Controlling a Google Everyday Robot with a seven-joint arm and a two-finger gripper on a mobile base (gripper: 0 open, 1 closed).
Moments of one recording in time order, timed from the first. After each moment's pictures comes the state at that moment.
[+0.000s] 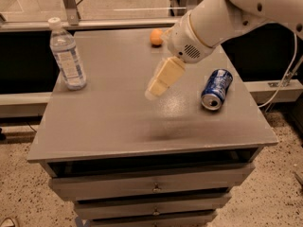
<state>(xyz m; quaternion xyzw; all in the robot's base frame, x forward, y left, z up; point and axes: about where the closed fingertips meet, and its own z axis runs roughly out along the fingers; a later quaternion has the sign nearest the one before) 0.550 -0.028 0.942 -0.60 0.71 0.13 0.34</state>
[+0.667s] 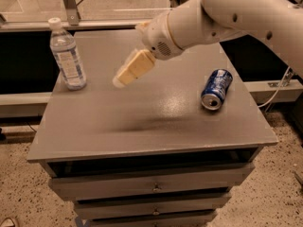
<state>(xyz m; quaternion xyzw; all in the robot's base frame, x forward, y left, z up) 0.578 0.045 0.955 -0.57 0.67 0.21 0.43</state>
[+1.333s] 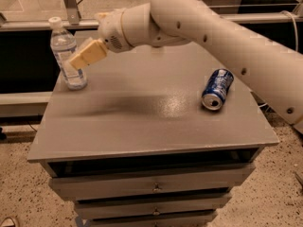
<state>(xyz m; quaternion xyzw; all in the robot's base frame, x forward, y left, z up) 0.631 0.156 0.969 -0.54 0.61 0.28 0.51</state>
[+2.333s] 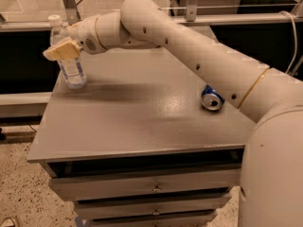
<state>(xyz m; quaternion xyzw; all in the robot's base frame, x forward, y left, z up) 0.665 0.233 0.947 -0.53 0.60 0.33 0.50</state>
